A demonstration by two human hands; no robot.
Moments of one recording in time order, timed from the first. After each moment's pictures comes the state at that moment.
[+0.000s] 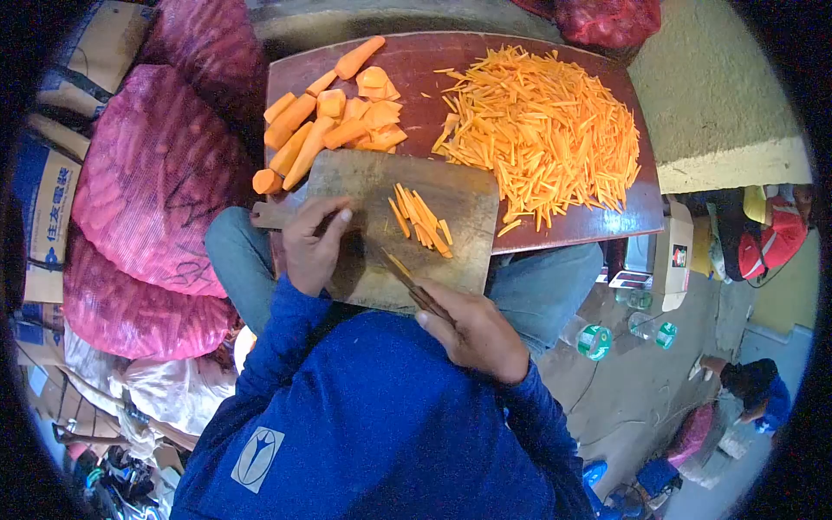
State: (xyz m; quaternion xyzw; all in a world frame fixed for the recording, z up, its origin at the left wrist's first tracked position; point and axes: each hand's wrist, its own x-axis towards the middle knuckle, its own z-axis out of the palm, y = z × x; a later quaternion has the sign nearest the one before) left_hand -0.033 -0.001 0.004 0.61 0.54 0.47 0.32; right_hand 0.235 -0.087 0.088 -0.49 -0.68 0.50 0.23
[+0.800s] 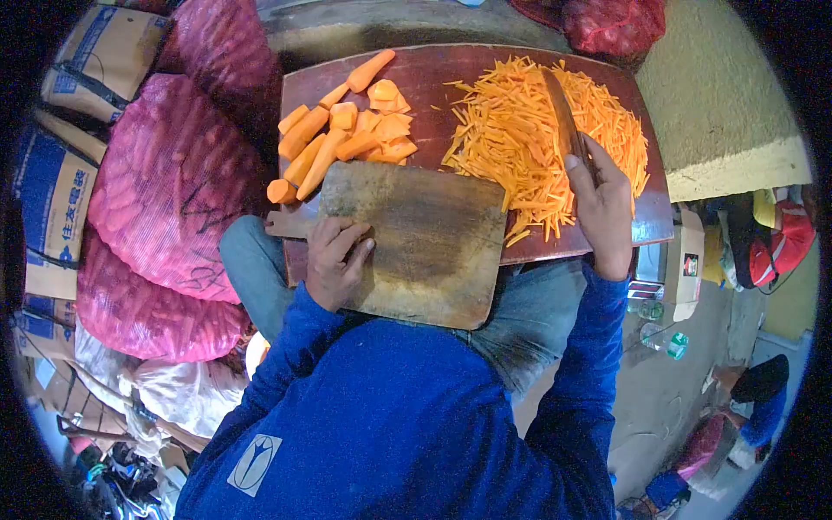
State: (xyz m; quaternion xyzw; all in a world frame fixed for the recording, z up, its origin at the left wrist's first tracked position) left_hand -0.039 -0.013 -0.008 0.77 0.51 0.36 0.14; right_hand 0.356 0.051 0.088 -0.66 -0.58 0.26 0.39
